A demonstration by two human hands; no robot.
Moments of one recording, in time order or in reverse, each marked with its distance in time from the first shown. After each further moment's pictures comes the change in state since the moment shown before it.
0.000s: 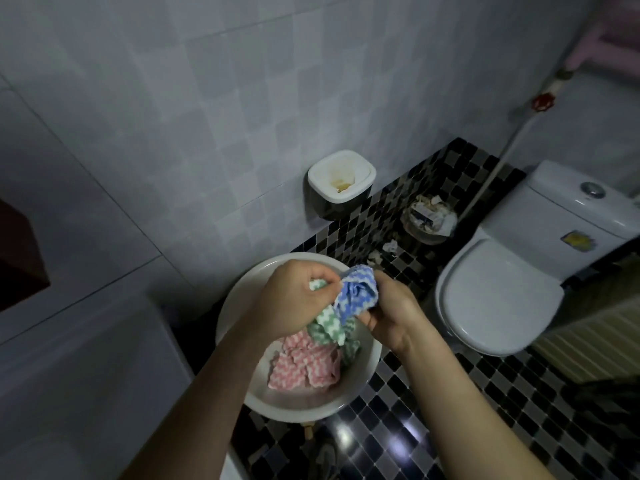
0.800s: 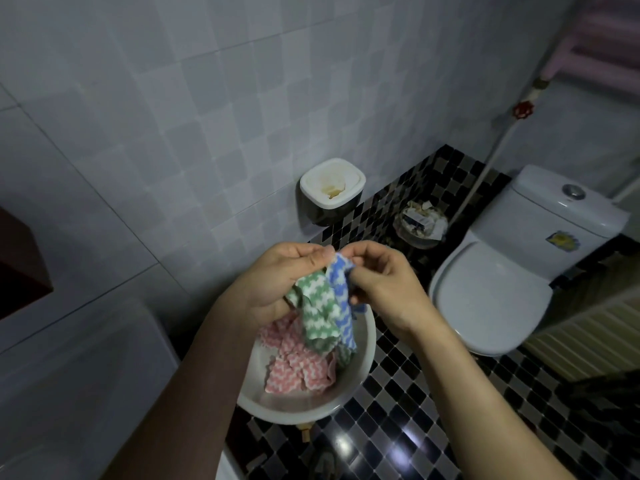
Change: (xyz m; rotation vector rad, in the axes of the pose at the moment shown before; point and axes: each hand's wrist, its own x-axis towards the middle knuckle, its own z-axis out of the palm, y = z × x) left_hand 0.006 0.017 -0.016 -0.912 -0.293 -0.099; right_hand -0.050 -0.026 0.007 -0.356 -0.253 -0.514
